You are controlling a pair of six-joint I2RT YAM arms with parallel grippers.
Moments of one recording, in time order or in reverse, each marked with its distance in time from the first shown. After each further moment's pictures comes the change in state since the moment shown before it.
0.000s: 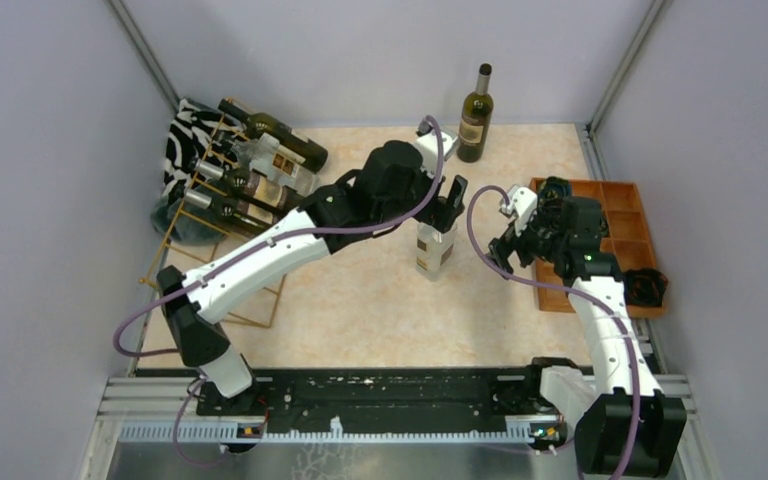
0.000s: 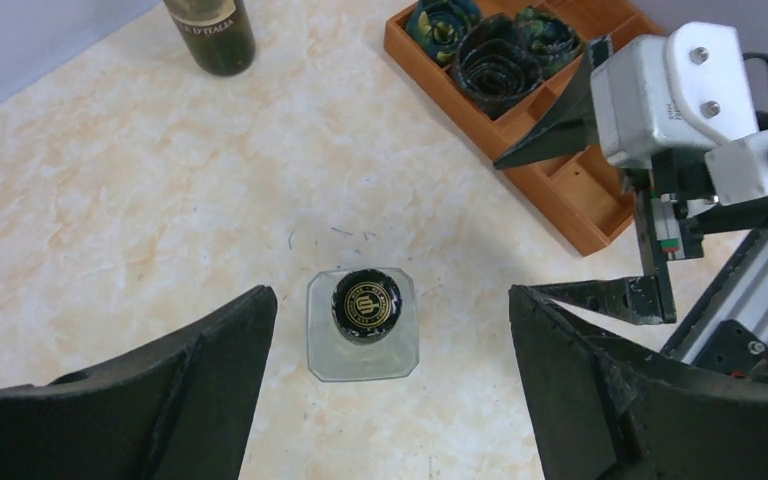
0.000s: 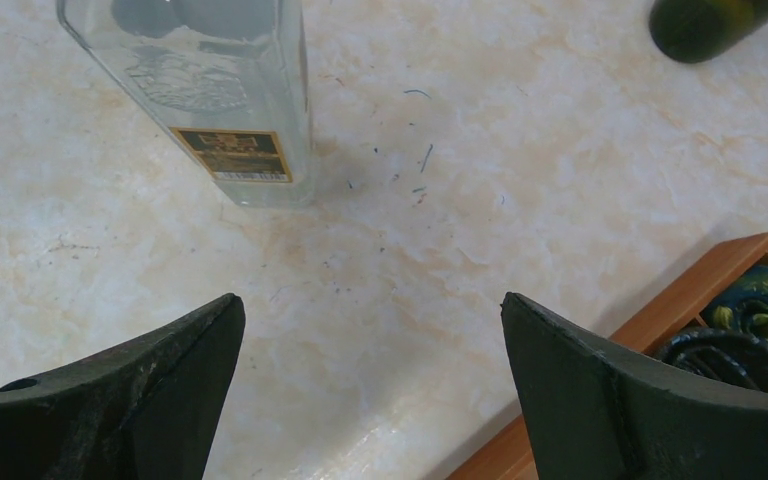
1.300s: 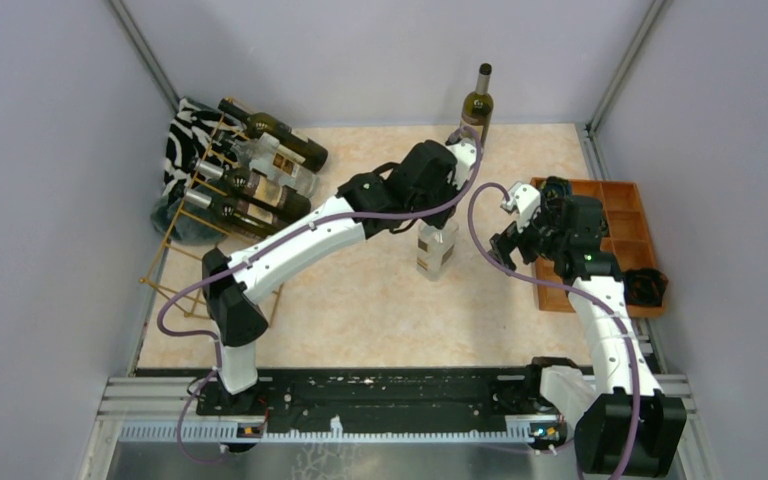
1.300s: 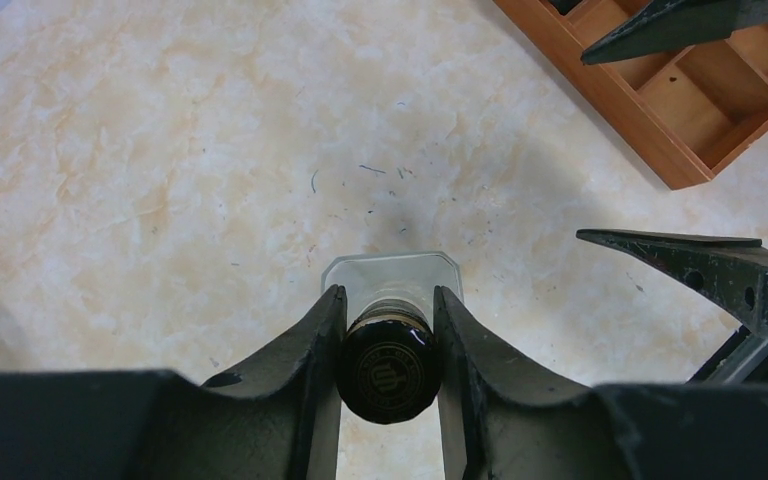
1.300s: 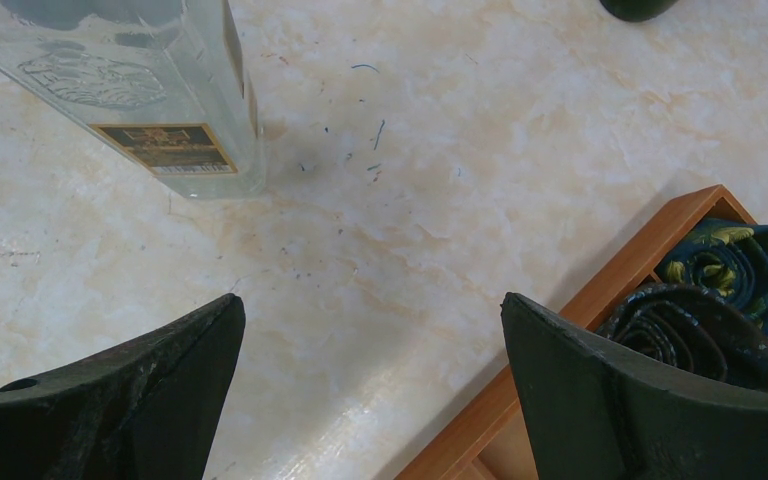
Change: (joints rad) left arm -0.005 0.245 0.248 -0.257 -0.040 0.065; right arm 0.000 0.000 0.000 0.029 0.123 0.024
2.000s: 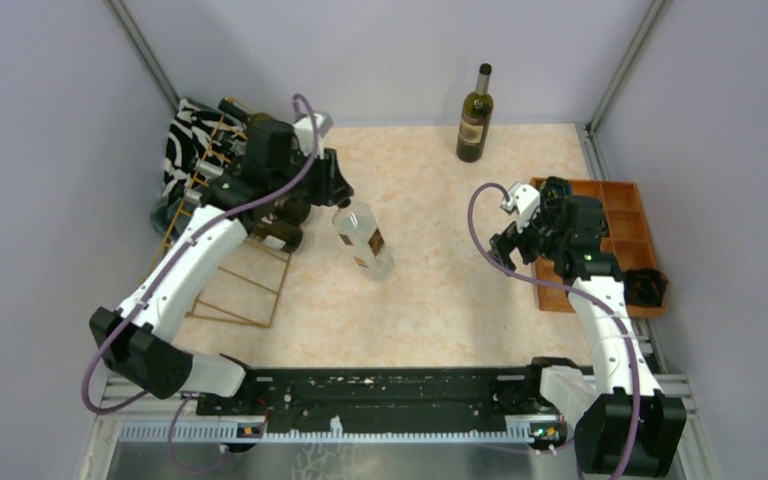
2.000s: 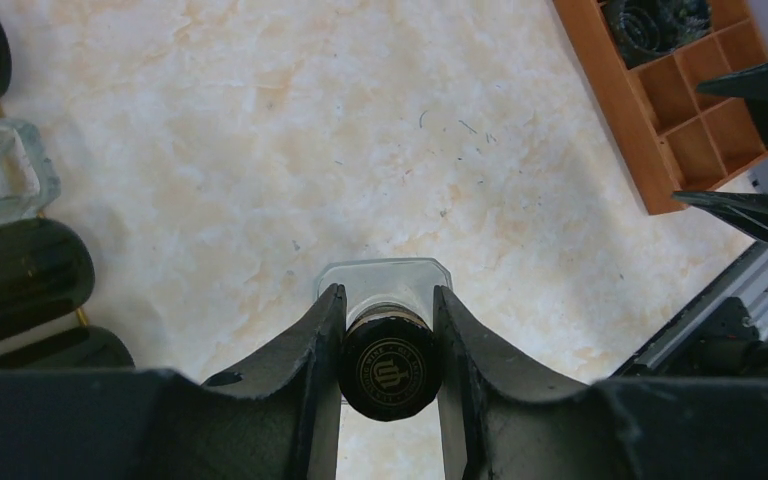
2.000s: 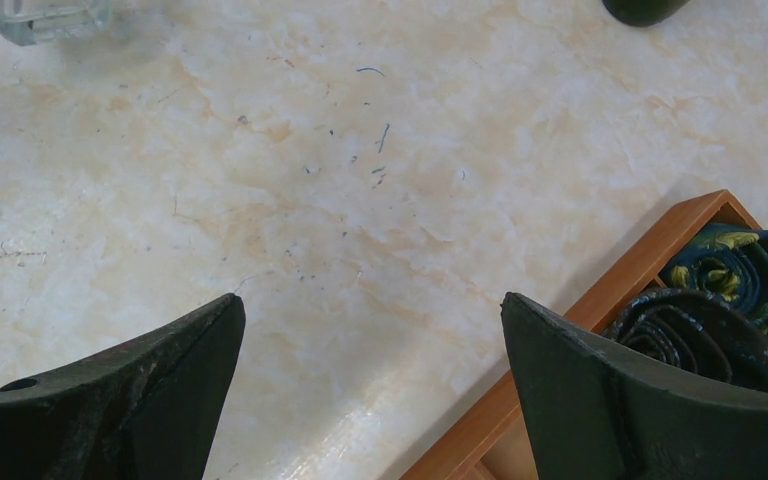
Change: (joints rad) left arm 0.481 -0.458 -0.488 0.112 0.412 -0.121; right arm 0.000 0.000 0.000 0.000 -0.011 0.000
